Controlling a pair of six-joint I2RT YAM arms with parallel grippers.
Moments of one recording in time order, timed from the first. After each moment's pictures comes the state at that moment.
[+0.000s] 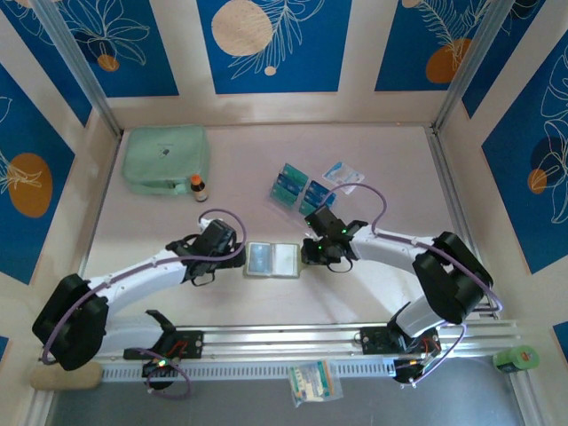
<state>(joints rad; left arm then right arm) -0.68 1.22 0.60 -0.46 -0.25 -0.68 0.71 1.49 0.76 -0.42 -0.13 0.66</state>
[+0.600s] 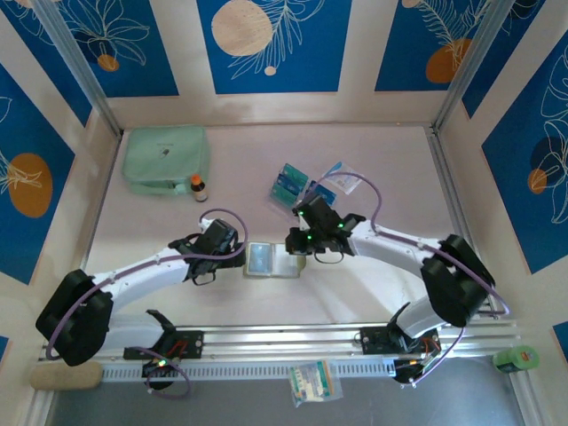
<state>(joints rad) -0.68 1.25 0.60 -0.46 -0.26 -0.70 0.77 1.51 0.90 -0.37 -0.25 0.69</state>
